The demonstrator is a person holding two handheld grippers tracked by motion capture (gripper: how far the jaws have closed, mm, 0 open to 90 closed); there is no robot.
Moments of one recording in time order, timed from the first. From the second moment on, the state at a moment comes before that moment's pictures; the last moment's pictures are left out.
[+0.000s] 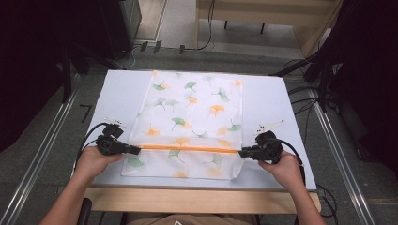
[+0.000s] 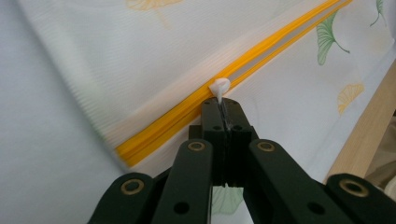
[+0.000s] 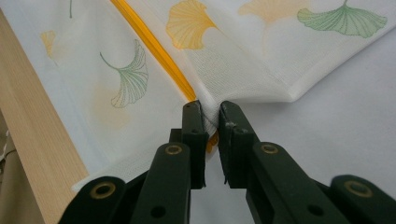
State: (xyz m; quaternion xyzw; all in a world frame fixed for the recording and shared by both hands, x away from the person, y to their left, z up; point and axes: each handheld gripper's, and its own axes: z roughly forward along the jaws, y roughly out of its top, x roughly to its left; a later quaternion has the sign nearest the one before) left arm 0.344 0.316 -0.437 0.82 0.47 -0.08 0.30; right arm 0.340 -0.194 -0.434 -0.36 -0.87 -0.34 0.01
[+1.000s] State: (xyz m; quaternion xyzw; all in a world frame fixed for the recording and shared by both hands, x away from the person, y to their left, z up) left arm 0.341 0.329 -0.437 0.82 0.48 -0.08 0.30; right arm 0.340 -0.192 -0.435 -0.36 -0.87 -0.34 0.01
